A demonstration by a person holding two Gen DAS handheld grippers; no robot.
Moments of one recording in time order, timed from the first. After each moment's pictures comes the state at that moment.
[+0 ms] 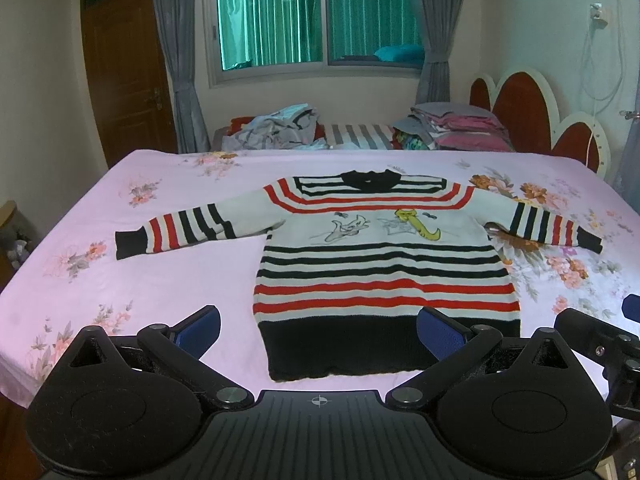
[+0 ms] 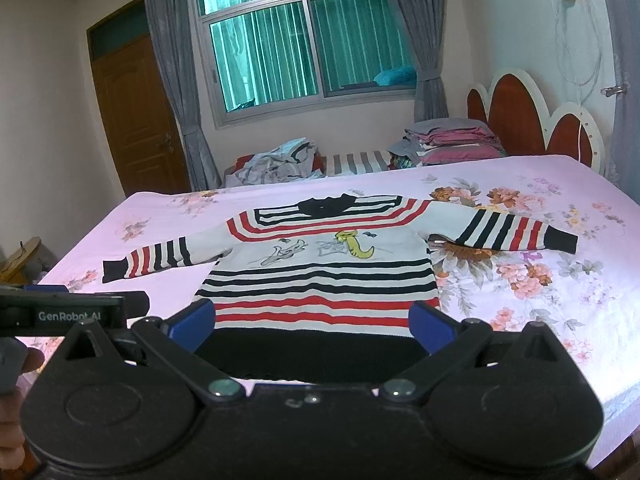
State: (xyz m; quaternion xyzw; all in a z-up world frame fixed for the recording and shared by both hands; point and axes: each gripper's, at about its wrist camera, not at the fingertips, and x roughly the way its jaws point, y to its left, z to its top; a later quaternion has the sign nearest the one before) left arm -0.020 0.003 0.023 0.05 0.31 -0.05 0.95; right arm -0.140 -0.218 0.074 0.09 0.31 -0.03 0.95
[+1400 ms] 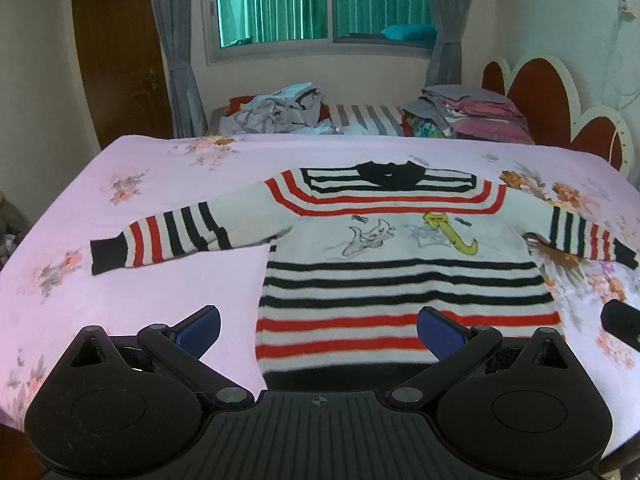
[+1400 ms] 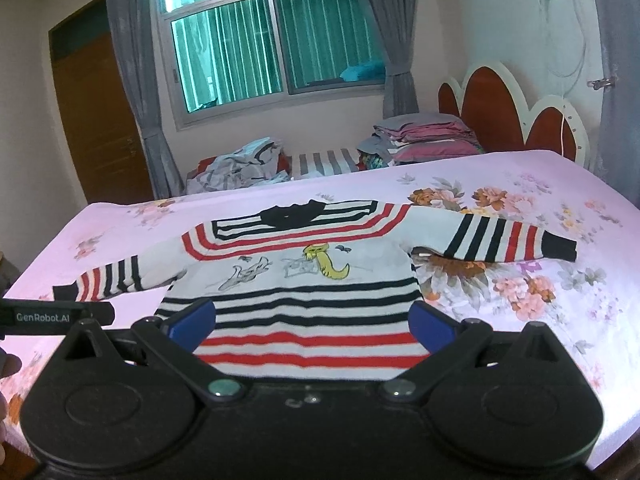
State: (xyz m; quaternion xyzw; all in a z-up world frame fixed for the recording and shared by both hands) left arm 0.110 0.012 -0.004 0.05 0.35 -0.05 0.94; right arm -0.039 -0.233 0.046 0.09 0.32 -0.09 0.94
